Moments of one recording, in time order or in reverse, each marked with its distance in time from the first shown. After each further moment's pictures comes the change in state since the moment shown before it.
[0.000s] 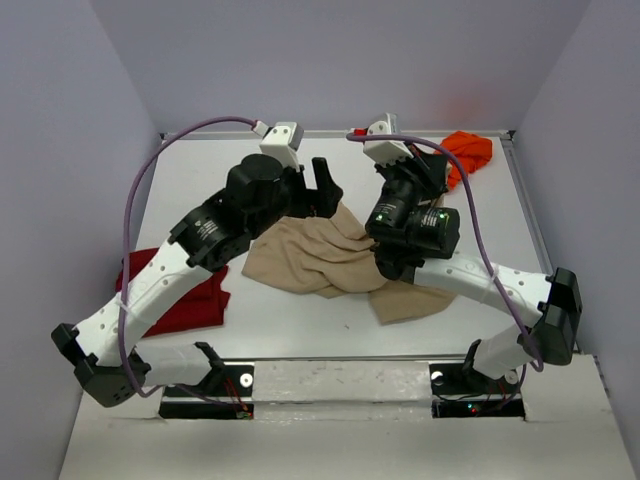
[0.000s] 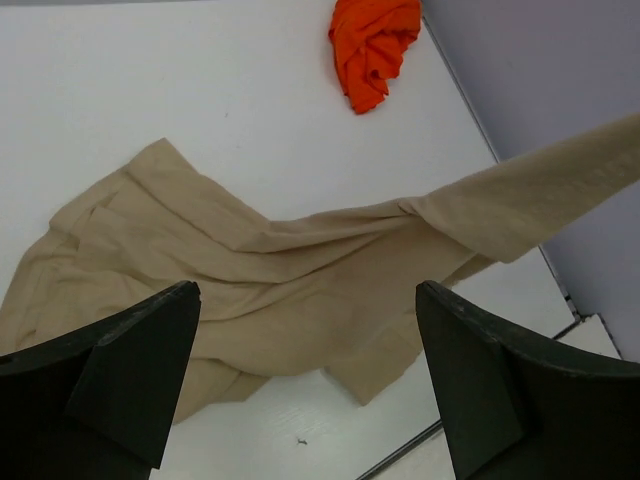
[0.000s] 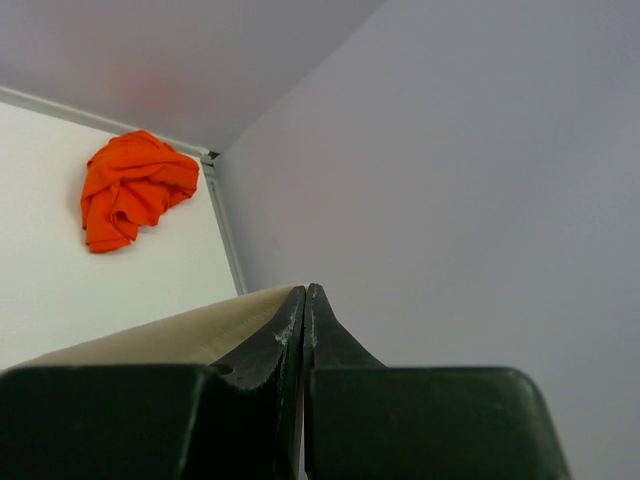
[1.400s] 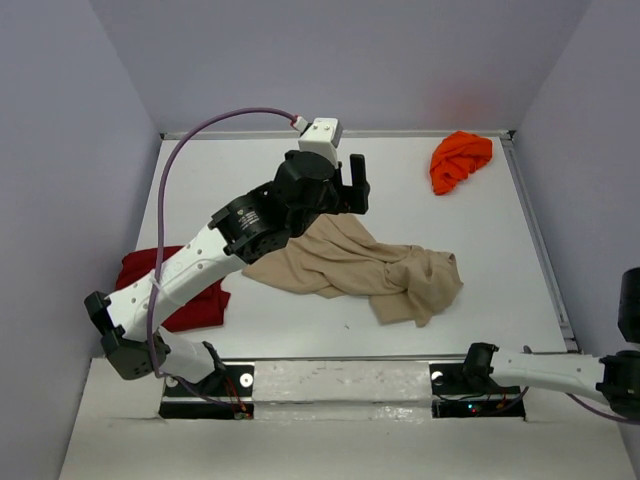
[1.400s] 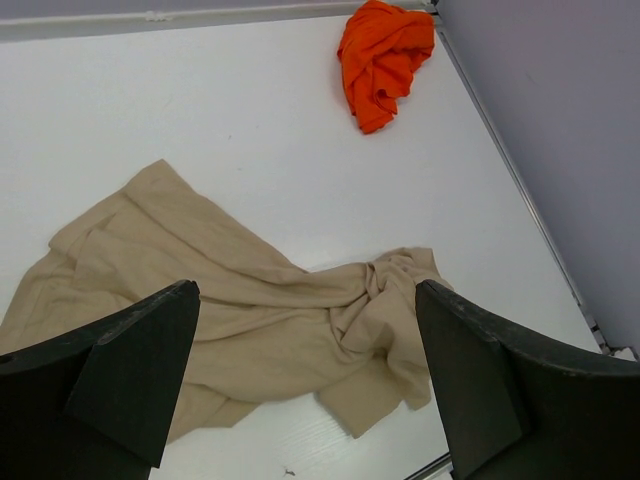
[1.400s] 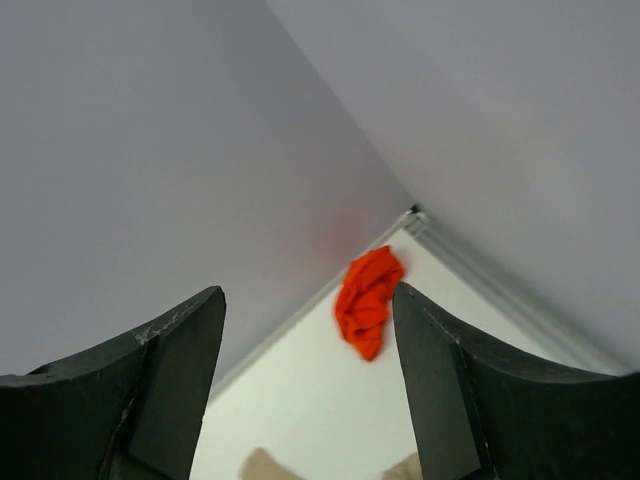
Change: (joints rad) left arm -0.173 0.192 0.168 -0.026 -0.232 -0.015; right arm 0.054 -0.580 0.341 0.009 -0.027 0.427
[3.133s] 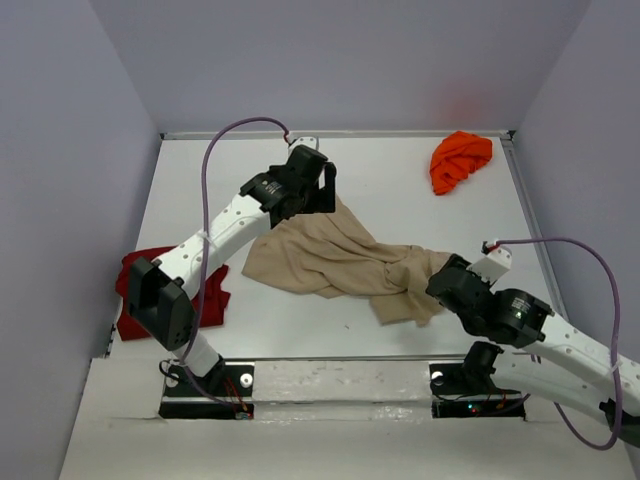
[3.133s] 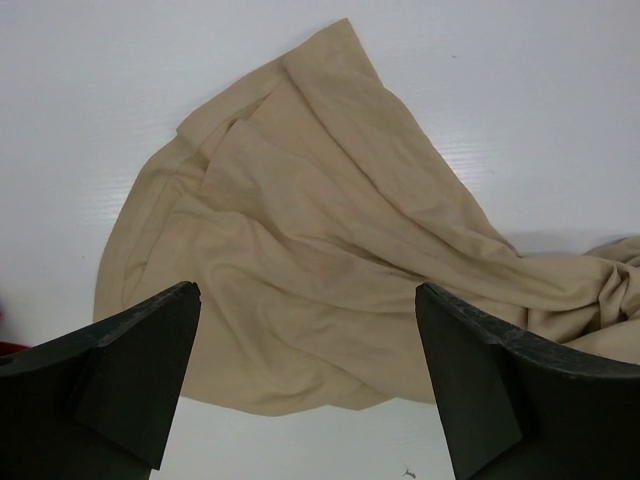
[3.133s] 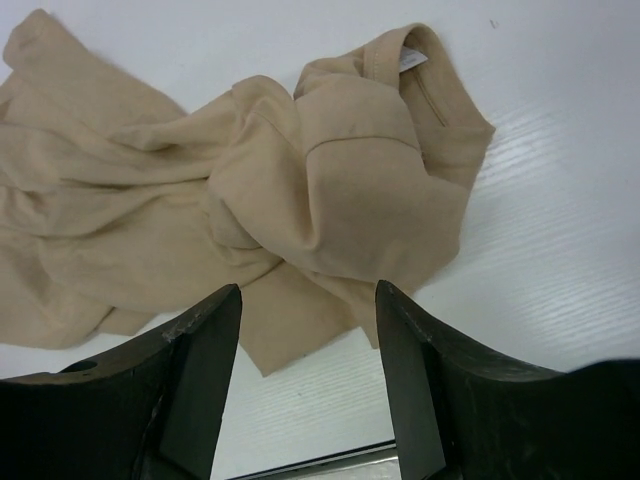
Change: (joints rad) left arm 0.304 0.202 -0.141 -0.095 0.108 -0.003; right arm -0.152 -0.222 -0.954 -2.354 -0.689 2.802
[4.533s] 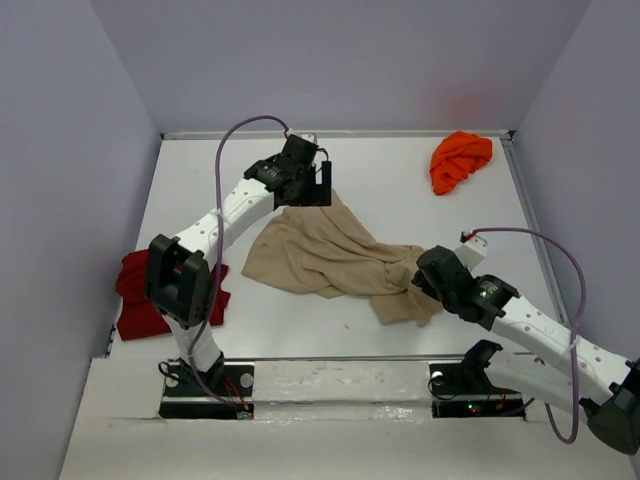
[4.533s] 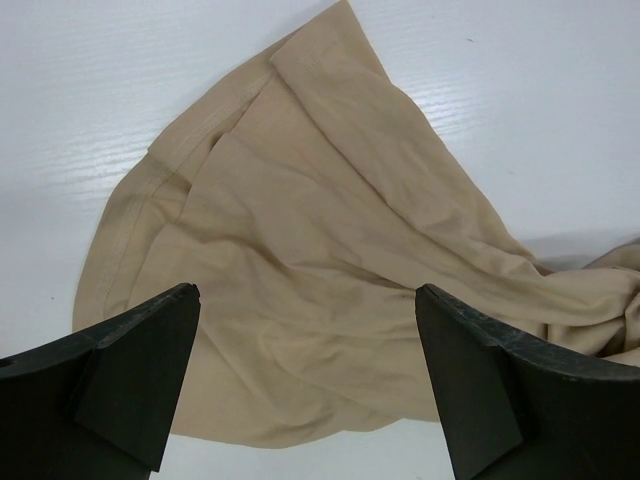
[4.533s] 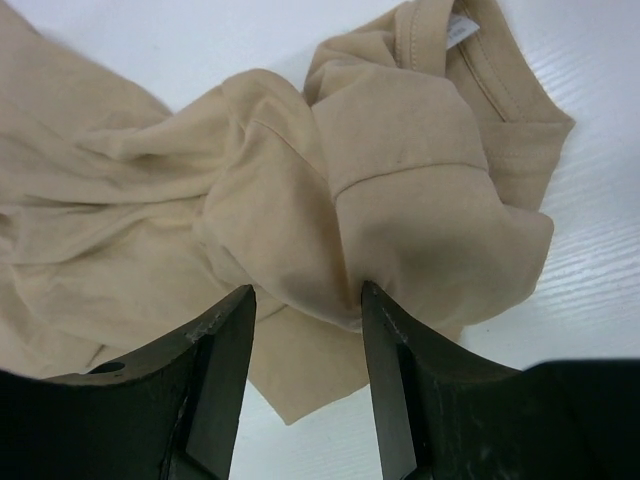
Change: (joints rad) left arm 0.116 0.158 0.061 0.029 0.195 0.068; right arm -0.224 0.164 -0.089 0.319 -0.201 -0.137
